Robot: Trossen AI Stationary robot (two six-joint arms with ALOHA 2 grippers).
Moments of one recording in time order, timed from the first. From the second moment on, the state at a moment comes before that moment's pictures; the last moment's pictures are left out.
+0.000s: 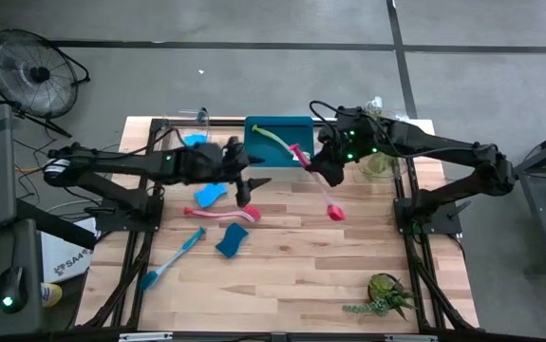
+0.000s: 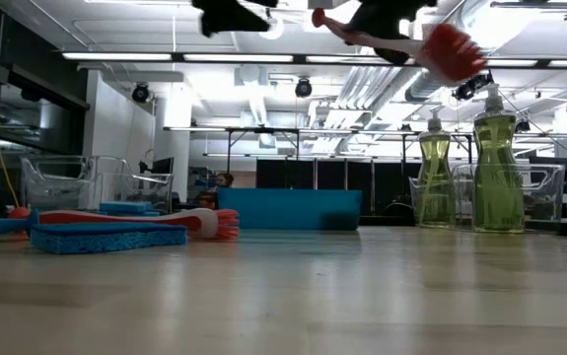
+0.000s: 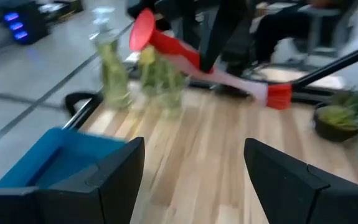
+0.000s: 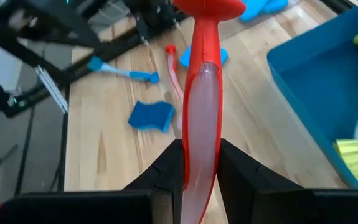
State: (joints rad) left arm 0.02 1.24 1.08 -0.14 -0.20 -0.08; right arm -0.29 1.29 1.26 -0.61 -0.30 0.32
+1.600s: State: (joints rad) left arm 0.41 1.53 1.09 0.46 0.67 -0.12; right arm -0.21 1.41 1.26 -0.45 -0.06 0.31
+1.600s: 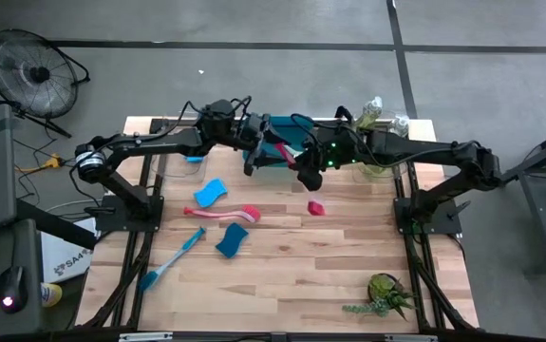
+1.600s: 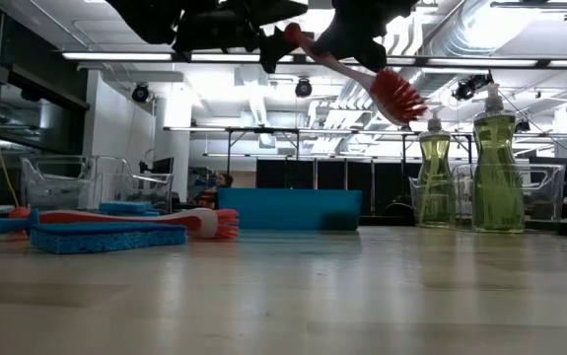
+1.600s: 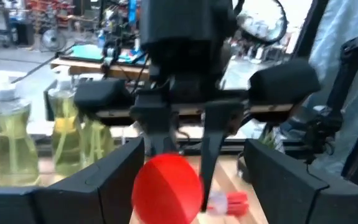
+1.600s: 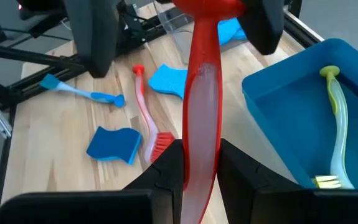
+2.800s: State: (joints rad) left arm 0.40 1.53 1.09 0.55 0.64 -0.22; right arm -0.21 1.41 1.26 -0.37 -0.07 0.25
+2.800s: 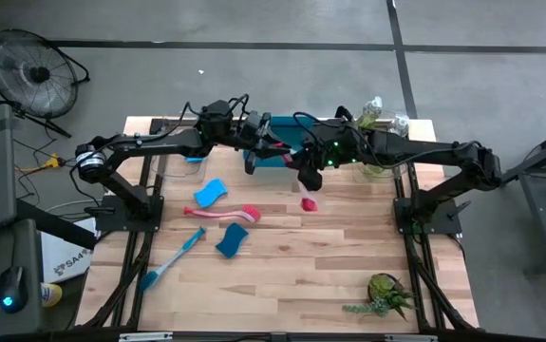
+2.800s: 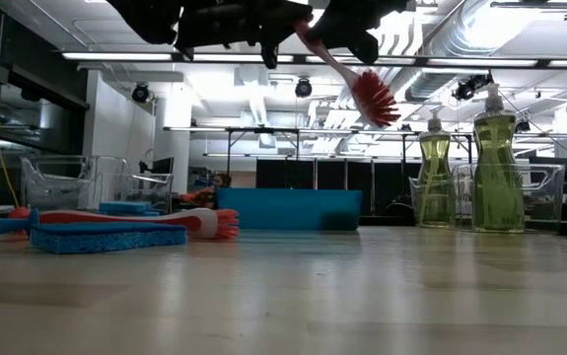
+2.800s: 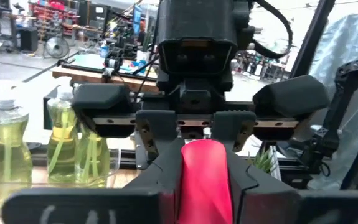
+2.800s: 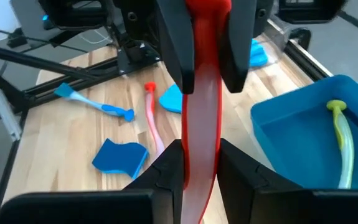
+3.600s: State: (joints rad) left arm 0.39 1.53 1.09 0.58 0.53 -0.13; right arm -0.22 1.31 1.26 -0.52 -0.05 0.26
